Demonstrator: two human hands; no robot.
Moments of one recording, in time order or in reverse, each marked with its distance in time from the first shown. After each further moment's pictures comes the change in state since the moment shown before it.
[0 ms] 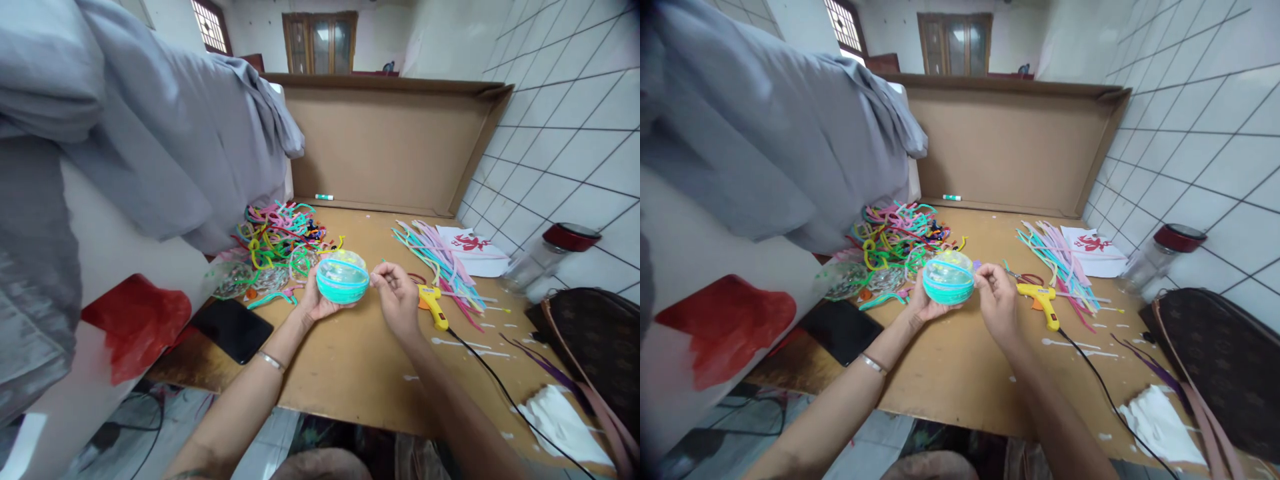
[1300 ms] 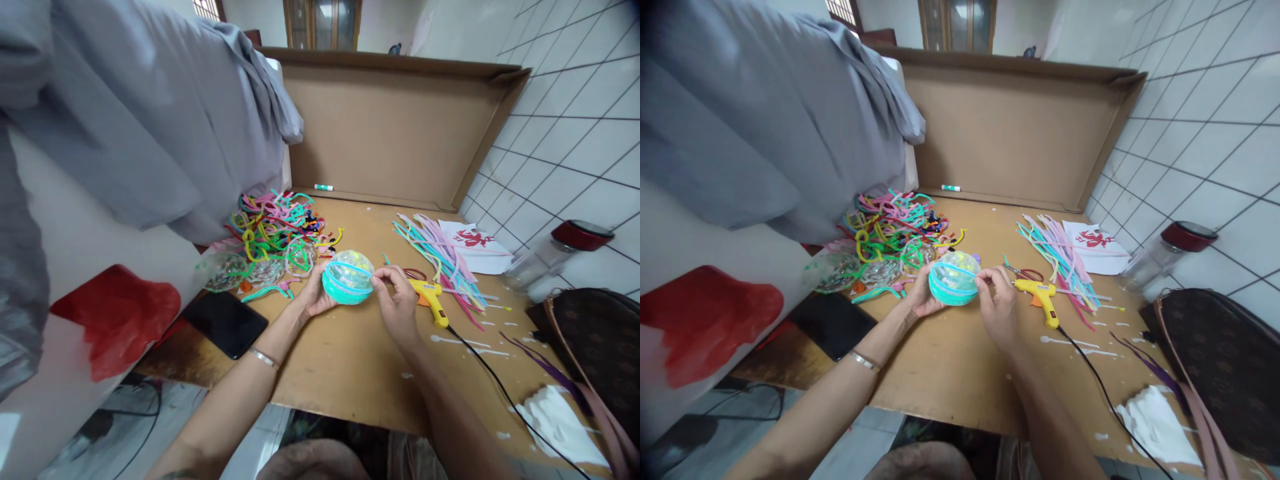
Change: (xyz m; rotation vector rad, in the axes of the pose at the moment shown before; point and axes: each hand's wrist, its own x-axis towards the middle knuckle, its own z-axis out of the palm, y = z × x) left_hand 0.010 -0.006 -0.002 0.076 0.056 0.052; right_hand -0.009 0.016 -0.013 -0.327 -0.054 -0.168
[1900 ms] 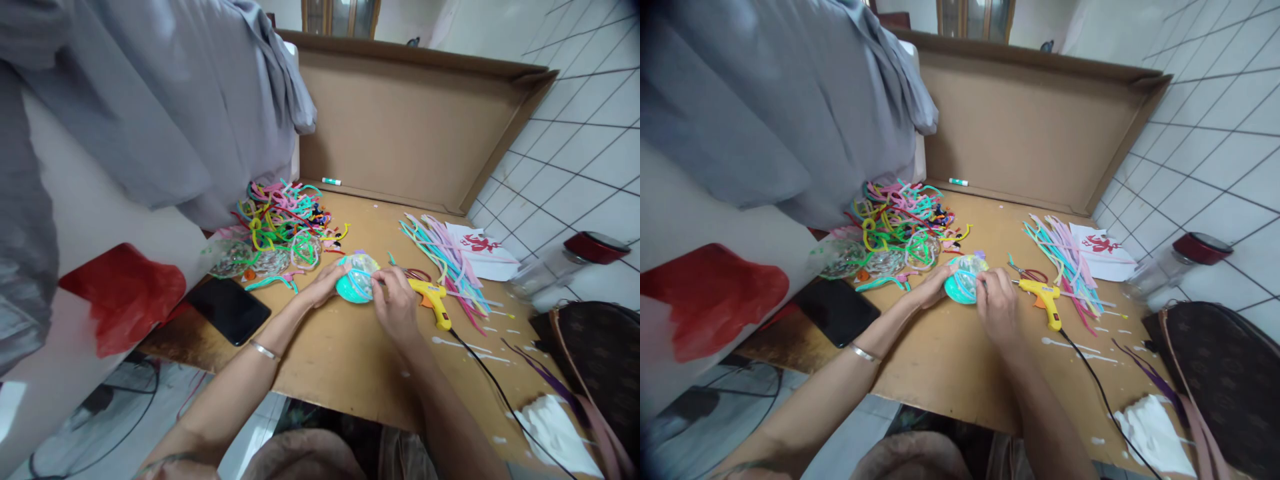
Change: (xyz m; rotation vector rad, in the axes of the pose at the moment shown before) left_hand 0.000 -0.009 -0.005 0.460 0.104 0.178; right_hand -0.003 0.005 0.003 -0.375 -0.087 -0.315
